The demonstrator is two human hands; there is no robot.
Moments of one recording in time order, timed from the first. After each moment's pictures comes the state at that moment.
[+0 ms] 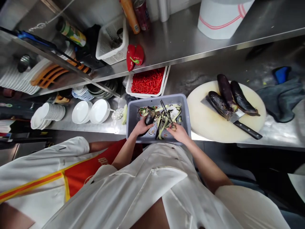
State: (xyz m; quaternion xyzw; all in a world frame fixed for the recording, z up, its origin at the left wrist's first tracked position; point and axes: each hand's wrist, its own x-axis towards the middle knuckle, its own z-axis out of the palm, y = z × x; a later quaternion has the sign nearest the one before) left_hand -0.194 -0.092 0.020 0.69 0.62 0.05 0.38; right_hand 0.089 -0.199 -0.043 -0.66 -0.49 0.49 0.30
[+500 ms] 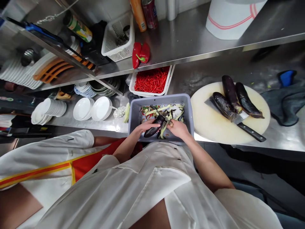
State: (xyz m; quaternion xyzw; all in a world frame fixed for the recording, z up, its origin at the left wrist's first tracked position) left_hand -0.181 -0.081 0.000 0.49 0.40 0.02 0.78; right_hand 0.067 -0.165 -0.004 -0.69 -0.63 0.35 0.08
